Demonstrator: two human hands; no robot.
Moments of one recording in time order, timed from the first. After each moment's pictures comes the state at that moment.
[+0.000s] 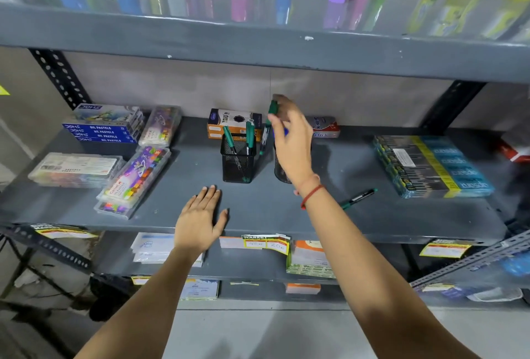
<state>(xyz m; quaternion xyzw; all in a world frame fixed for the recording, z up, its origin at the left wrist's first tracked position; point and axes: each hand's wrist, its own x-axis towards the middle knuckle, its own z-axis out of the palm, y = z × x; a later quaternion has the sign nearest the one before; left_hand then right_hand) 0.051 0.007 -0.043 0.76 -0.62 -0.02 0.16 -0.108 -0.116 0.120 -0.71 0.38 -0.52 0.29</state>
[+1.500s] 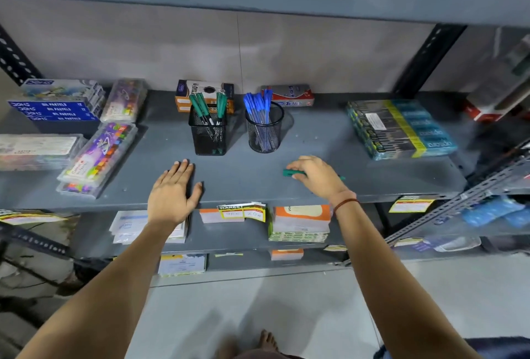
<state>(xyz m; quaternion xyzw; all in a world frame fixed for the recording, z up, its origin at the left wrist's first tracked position) 0.051 0.005 -0.047 0.77 -0.62 -0.01 0.15 -0.248 -0.118 0.016 -0.86 0.47 -0.05 0.18</state>
